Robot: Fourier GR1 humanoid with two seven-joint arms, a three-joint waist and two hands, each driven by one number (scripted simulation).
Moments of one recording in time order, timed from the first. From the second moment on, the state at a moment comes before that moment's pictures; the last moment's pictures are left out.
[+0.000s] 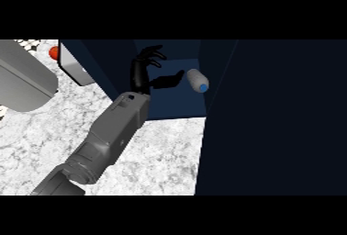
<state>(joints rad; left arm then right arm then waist) -1.07 0.01 -0.25 -0.22 0.51 0.66 -0.61 0.31 -0.27 0.43 -2.48 -0.02 -0.07 0.14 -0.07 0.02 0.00</state>
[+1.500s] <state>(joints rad) -1.15 0.00 -0.16 -0.22 0.55 0.28 -0.70 0.34 -0.25 0.41 -2.48 -0.03 -0.03 0.12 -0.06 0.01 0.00</state>
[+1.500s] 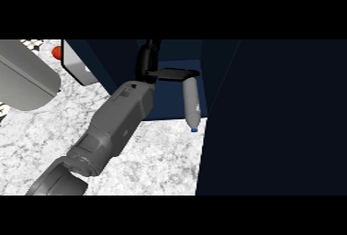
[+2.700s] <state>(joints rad) -0.47 0.11 -0.47 -1.16 0.59 0.34 -0.46 0.29 -0.35 0.44 -2.49 -0.01 0.06 0.23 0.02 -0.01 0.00</state>
